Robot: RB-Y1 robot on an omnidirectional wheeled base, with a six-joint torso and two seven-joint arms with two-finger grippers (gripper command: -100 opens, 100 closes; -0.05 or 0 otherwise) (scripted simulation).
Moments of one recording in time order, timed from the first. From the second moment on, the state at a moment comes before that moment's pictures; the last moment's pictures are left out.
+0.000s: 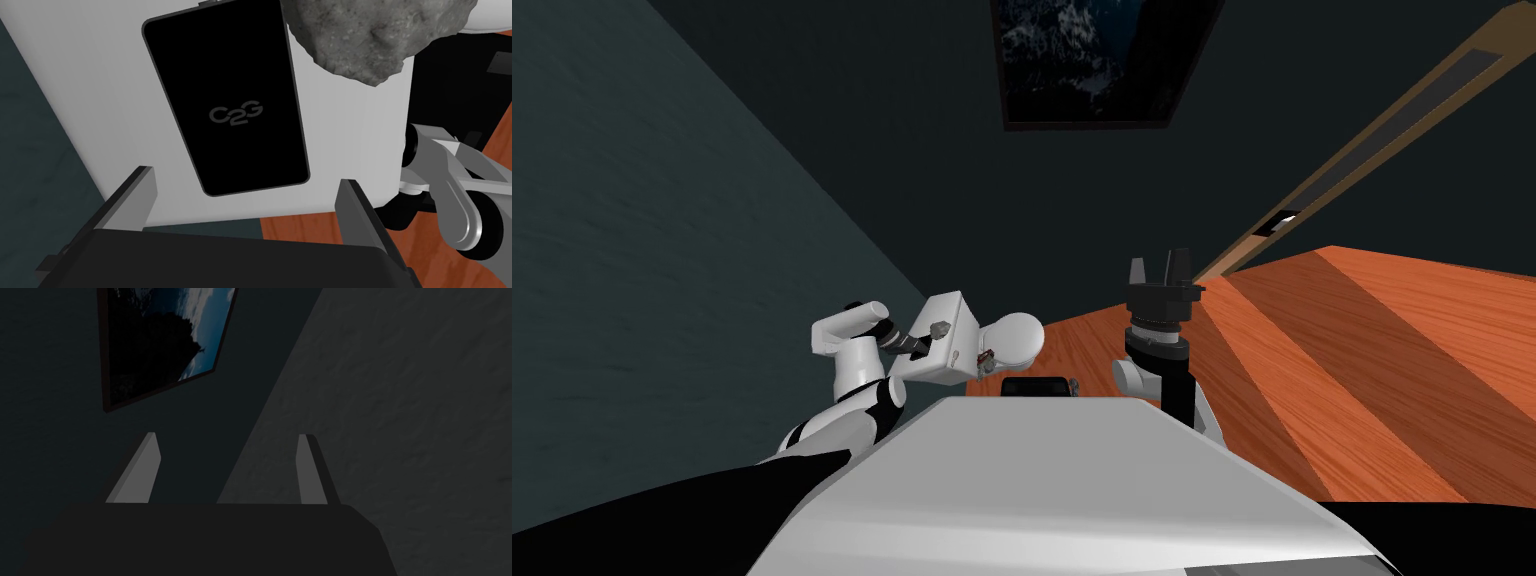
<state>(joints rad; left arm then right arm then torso) -0.29 0.58 0.71 -1.38 0.26 1.96 0.97 0.49 -0.04 0.01 -2.39 0.09 -0.57 -0.12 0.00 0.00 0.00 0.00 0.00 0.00</state>
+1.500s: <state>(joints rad) -0.43 0.69 0.67 -0.99 0.24 1.74 0.95 0.49 -0.04 0.01 -2.39 0.09 -0.57 -0.12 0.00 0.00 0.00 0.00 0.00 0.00</state>
